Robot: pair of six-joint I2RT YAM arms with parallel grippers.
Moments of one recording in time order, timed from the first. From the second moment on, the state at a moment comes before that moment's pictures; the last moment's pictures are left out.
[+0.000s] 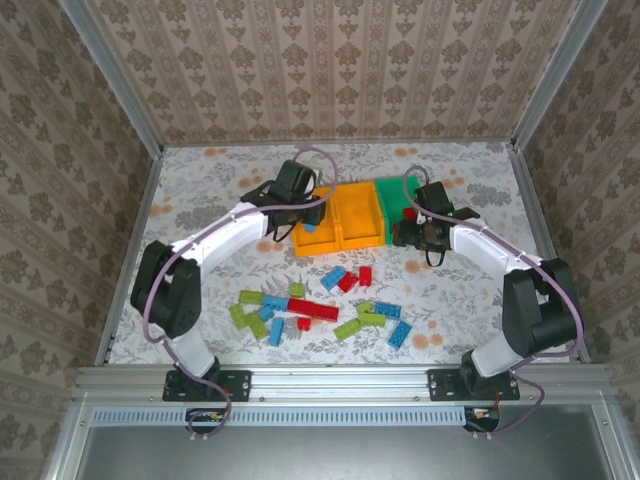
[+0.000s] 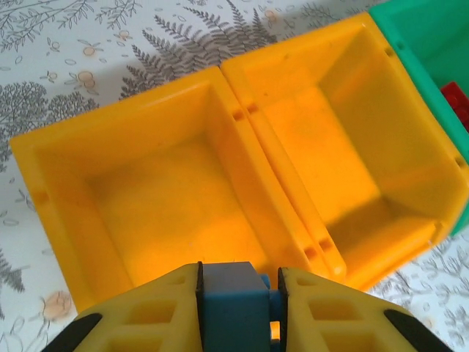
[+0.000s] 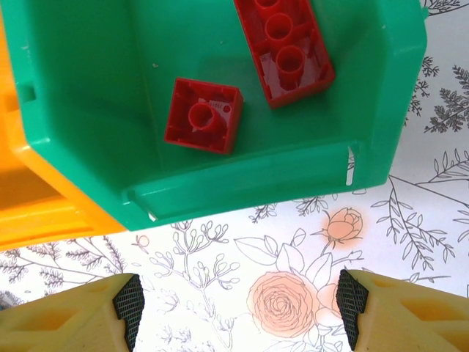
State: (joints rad) left arm -0.63 1.75 1.35 -0.44 0.01 -0.30; right arm 0.25 1.53 0.99 -0.55 0.00 0.40
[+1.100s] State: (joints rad) left arm -0.61 1.77 1.22 -0.25 -0.03 -0.36; right arm 0.57 1.57 0.93 -0.51 -0.06 0.64
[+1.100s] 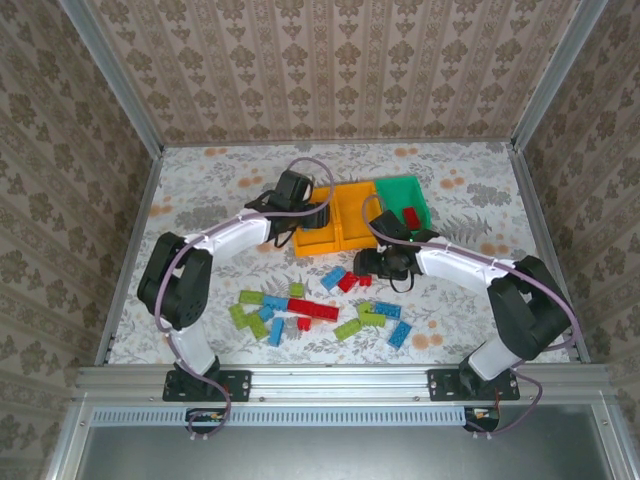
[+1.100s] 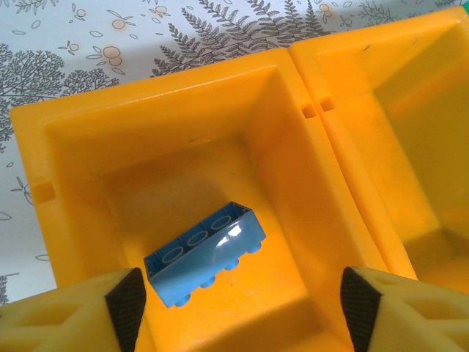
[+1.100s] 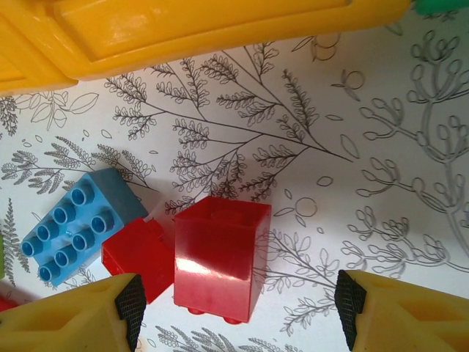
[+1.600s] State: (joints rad) left arm -0.61 1.71 1.13 -0.21 -0.05 -0.34; right arm 0.60 1.66 0.97 -0.52 -0.04 0.66
